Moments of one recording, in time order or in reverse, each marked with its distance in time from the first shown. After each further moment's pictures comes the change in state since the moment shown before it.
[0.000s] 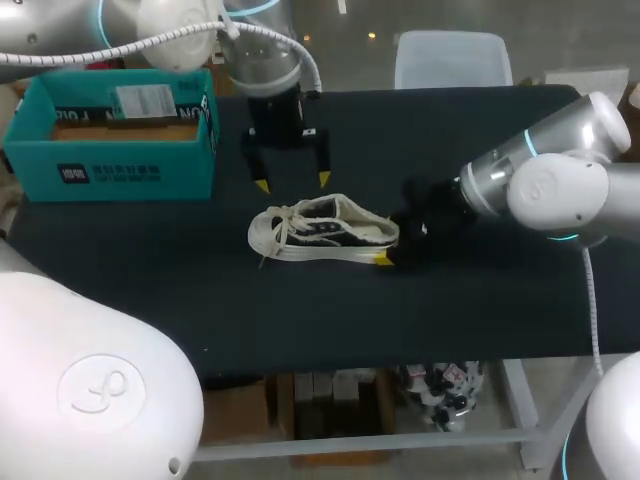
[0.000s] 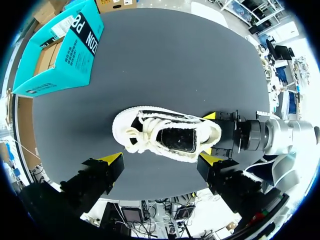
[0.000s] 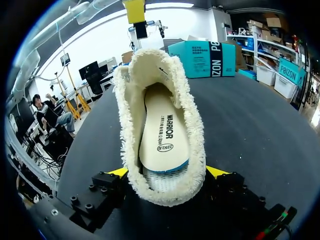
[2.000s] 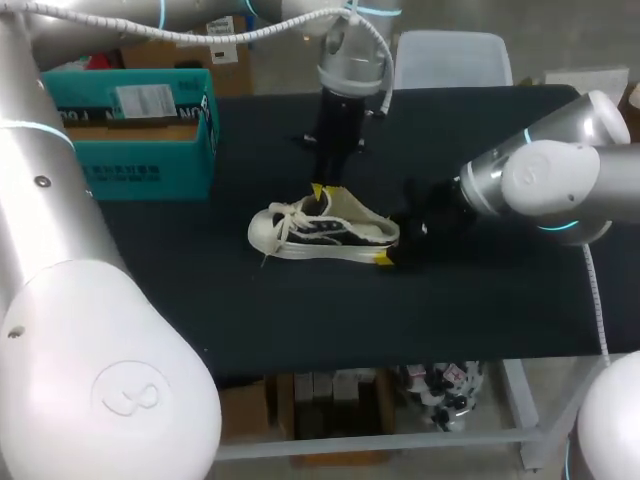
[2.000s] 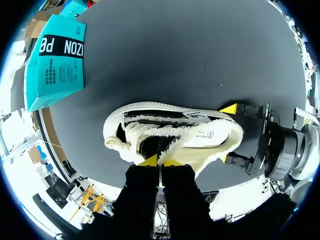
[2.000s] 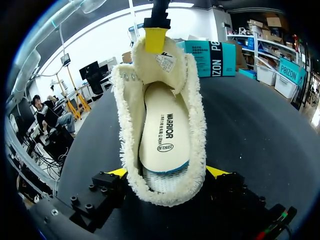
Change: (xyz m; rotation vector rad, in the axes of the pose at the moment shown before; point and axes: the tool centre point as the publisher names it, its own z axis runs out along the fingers) left arm 0.028 -0.019 0.044 -0.234 -0.322 0.064; right arm 0.000 0.001 0.000 0.002 0.004 0.001
